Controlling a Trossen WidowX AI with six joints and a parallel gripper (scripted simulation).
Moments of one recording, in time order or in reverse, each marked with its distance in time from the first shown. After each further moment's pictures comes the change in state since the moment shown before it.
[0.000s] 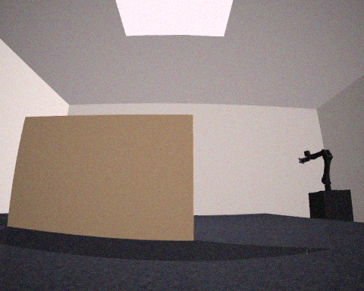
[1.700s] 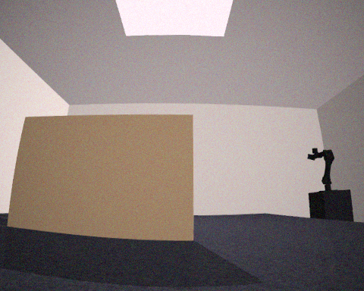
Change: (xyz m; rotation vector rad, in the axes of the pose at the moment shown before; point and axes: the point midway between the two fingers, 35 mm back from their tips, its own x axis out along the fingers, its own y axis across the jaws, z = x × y) arm -0.004 0.000 0.000 -0.145 0.006 -0.004
